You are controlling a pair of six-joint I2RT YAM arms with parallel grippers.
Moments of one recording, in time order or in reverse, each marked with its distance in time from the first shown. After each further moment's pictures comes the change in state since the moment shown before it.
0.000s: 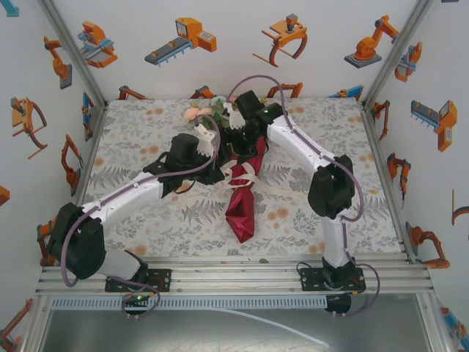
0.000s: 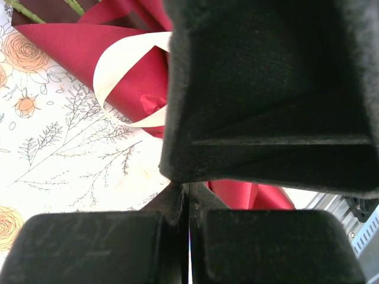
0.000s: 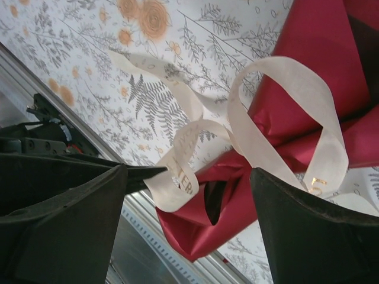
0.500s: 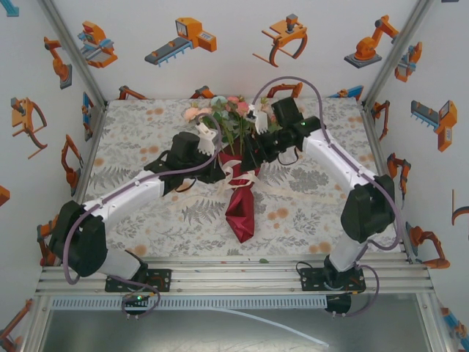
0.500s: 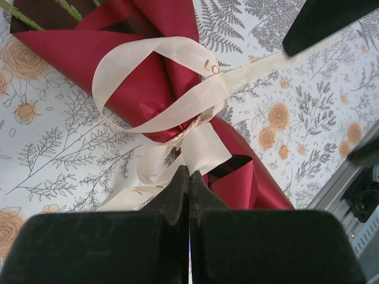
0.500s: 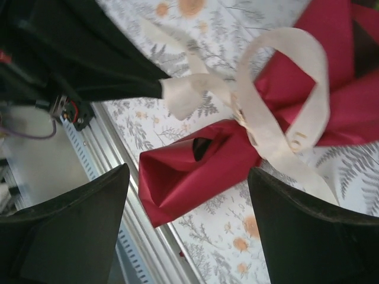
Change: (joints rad) left arm 0.000 0.021 0.023 -0.002 0.011 0.009; right arm -0.133 -0.372 -0.491 0.273 -0.265 -0.289
